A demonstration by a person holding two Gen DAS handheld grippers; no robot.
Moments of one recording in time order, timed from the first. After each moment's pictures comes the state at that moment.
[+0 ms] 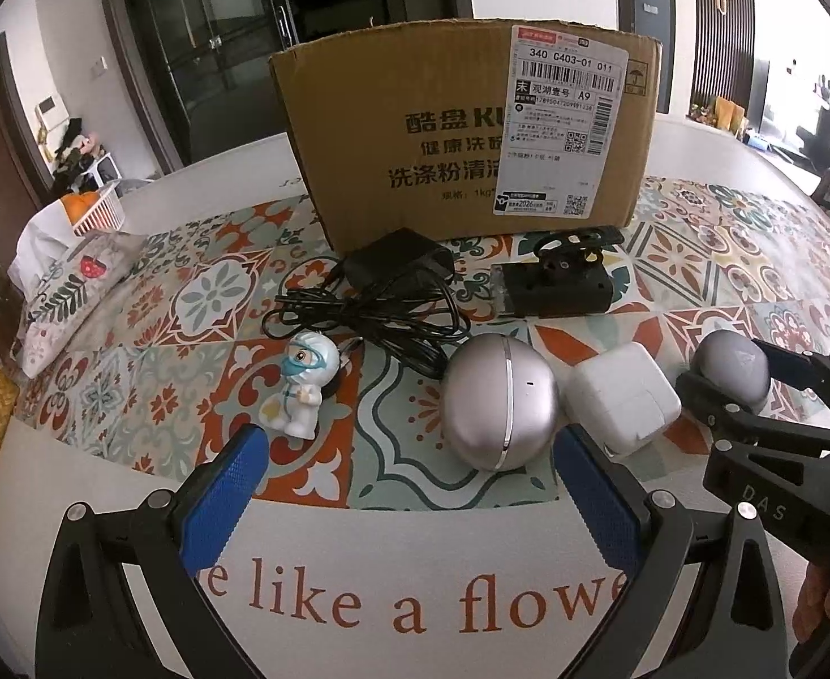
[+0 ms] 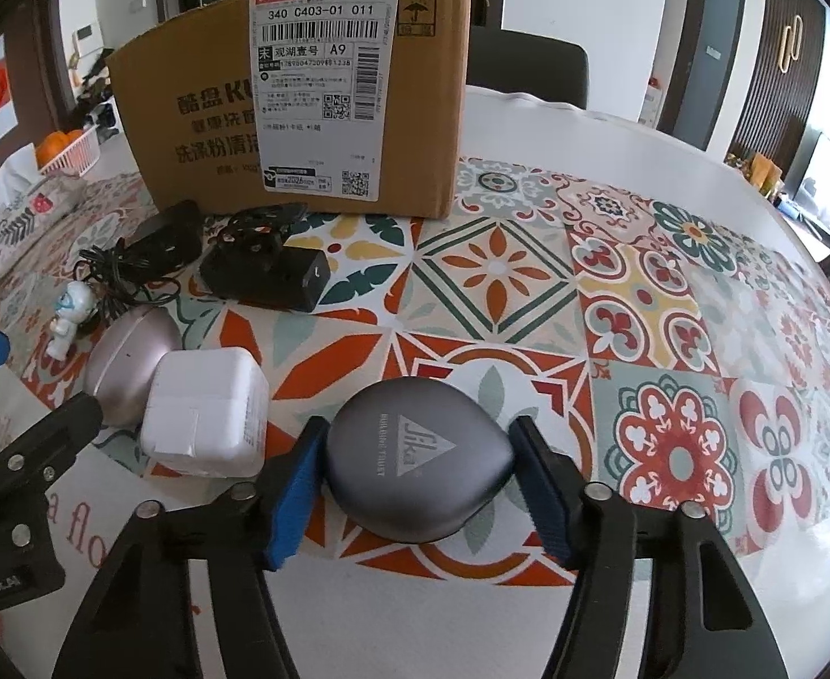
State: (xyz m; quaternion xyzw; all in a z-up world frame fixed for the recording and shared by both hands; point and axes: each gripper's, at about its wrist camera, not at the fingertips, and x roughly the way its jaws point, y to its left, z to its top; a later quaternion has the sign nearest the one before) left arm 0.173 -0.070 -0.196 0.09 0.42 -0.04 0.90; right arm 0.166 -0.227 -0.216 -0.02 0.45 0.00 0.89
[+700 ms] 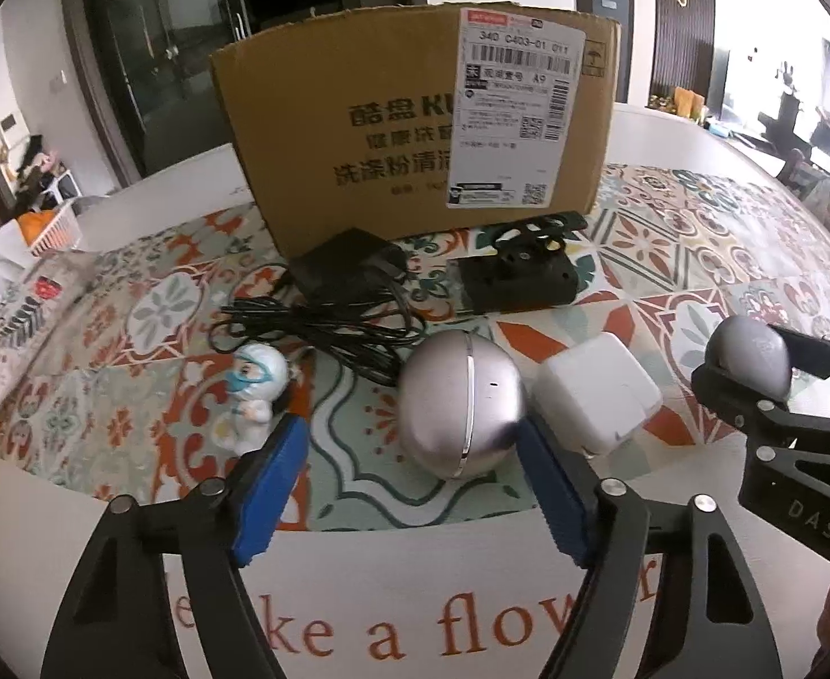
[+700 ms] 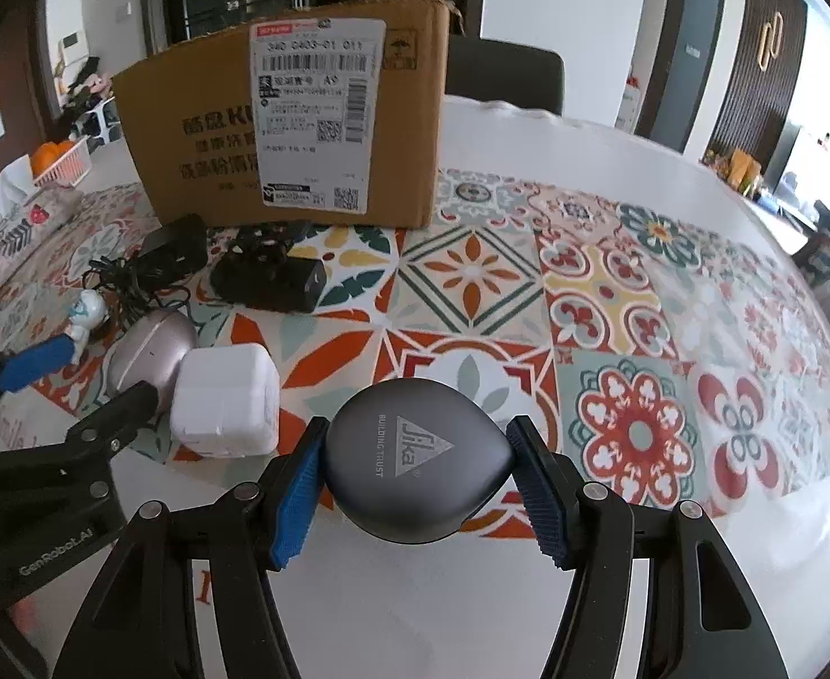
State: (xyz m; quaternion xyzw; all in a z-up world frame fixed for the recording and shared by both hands) left arm 0.179 -0.079 -0.207 0.09 0.42 -0.10 0.90; right arm 0.147 -0.229 -0.200 -0.01 0.45 -0.03 0.89
